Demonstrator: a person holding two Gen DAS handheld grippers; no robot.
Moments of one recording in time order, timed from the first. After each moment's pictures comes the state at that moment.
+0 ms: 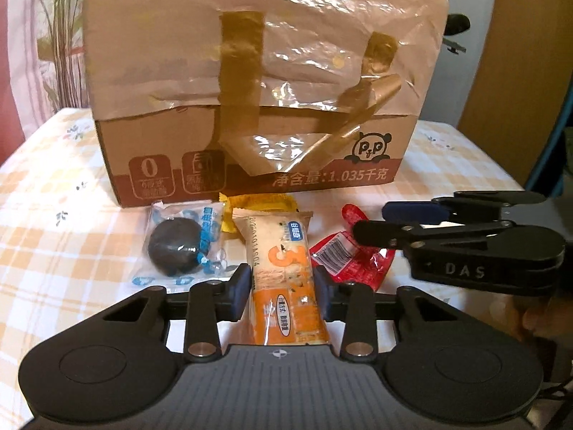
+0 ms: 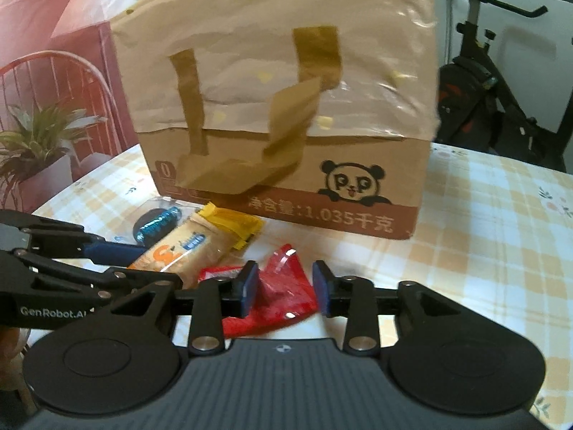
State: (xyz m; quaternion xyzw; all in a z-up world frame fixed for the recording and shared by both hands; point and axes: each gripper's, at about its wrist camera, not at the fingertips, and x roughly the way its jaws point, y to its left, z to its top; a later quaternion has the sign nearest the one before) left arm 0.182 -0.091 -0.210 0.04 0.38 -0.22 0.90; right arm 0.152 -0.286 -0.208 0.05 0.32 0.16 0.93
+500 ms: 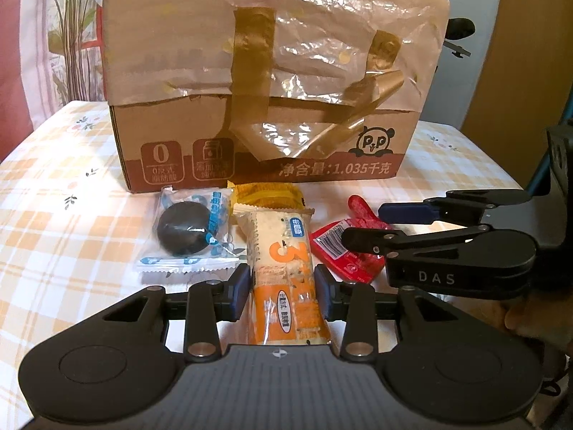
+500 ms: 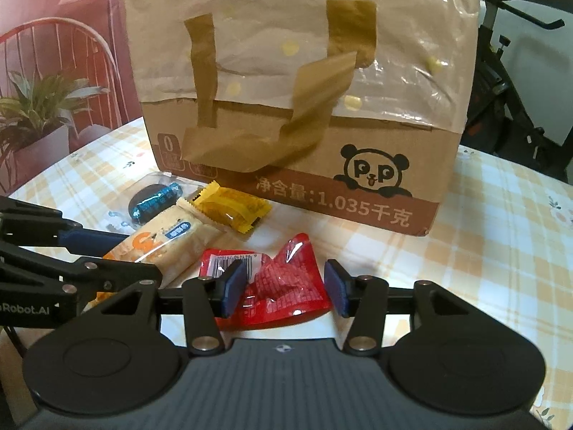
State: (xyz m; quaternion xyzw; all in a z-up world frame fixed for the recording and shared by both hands) left arm 0.171 -0.086 -0.212 0.03 0.38 -0.21 0.90; right arm 0.159 -0.269 -0.219 0.01 0.34 0.16 0.93
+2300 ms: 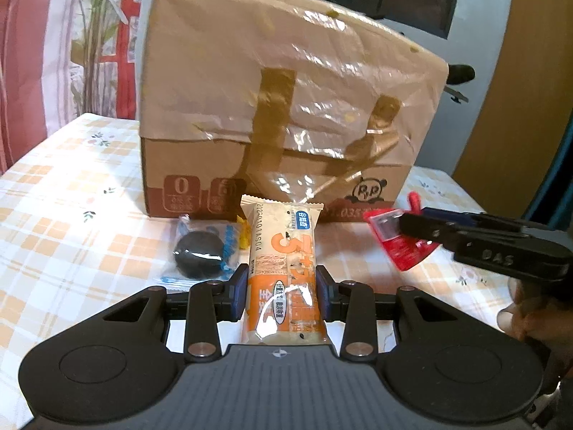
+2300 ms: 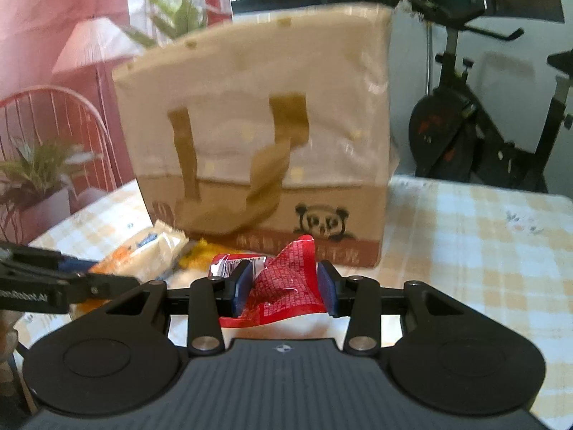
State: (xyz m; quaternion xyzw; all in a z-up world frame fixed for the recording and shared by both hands) left arm 0.153 -0.062 -0.179 -0.02 0.33 -0.21 0.92; right arm 0.123 -0.305 -0.178 0.06 0.26 0.13 0.96
